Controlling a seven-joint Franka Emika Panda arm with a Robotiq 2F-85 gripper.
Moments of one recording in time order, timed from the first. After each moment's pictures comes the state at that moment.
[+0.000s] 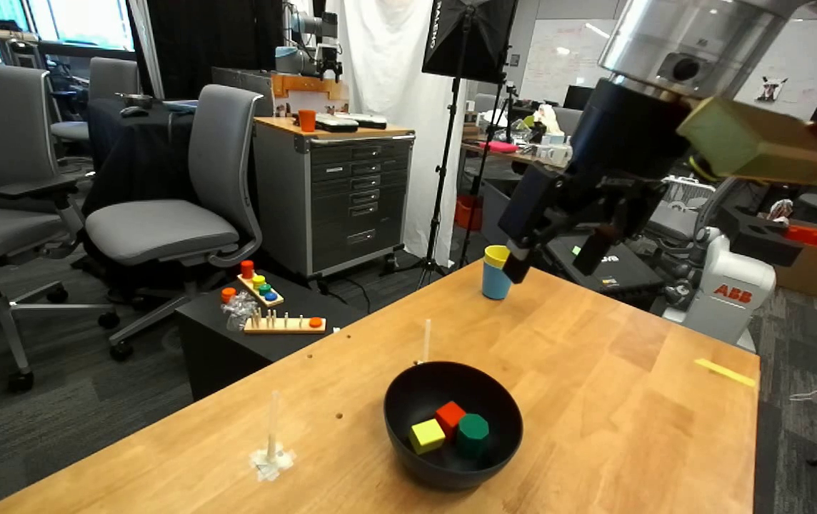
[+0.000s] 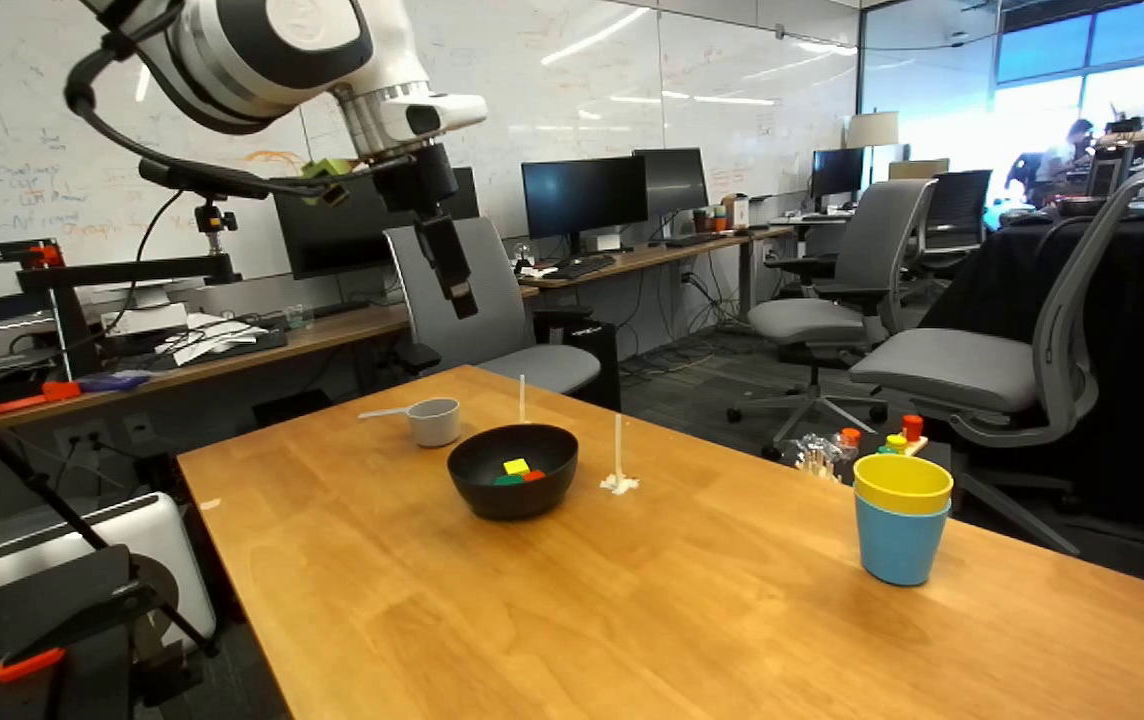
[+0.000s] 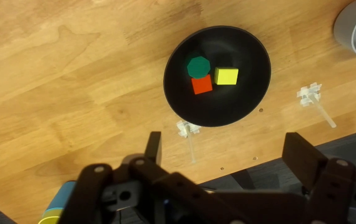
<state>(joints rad) 0.05 0.02 0.16 -2.32 -0.11 2.55 0.59</state>
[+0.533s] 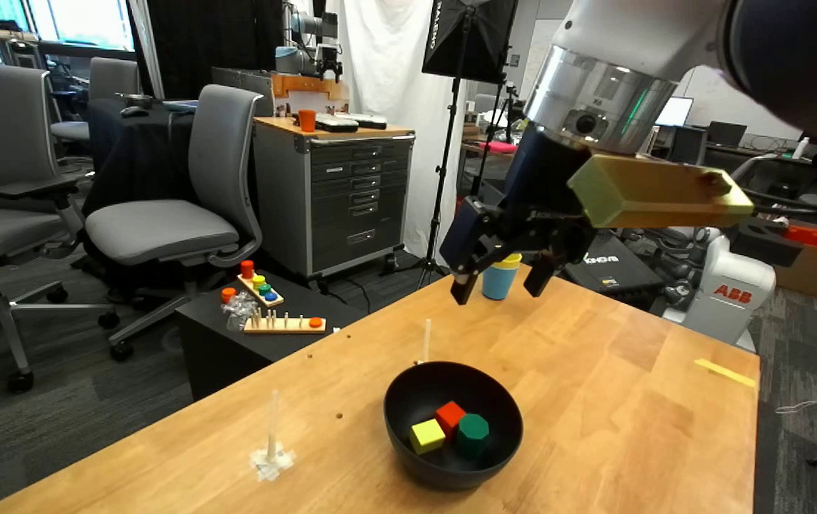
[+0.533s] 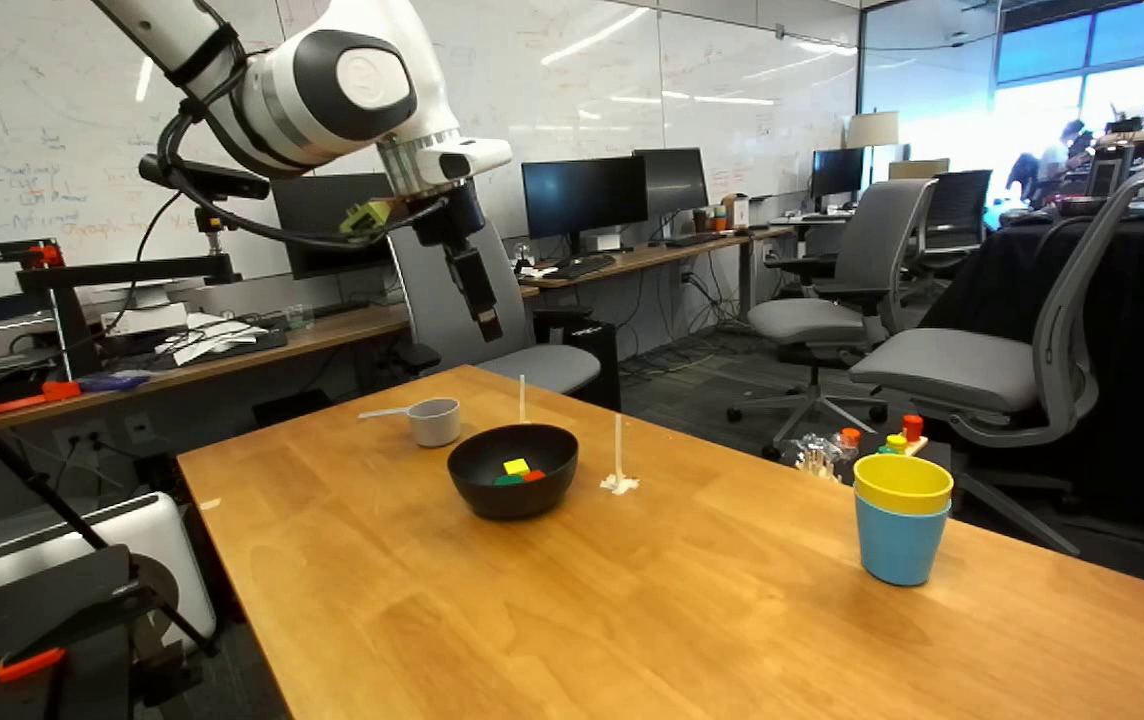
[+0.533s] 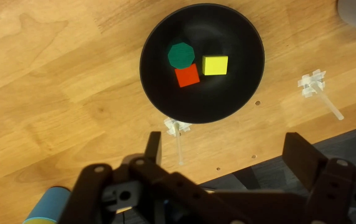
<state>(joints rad) 0.12 0.20 0.11 -2.20 -0.19 2.60 0.71</state>
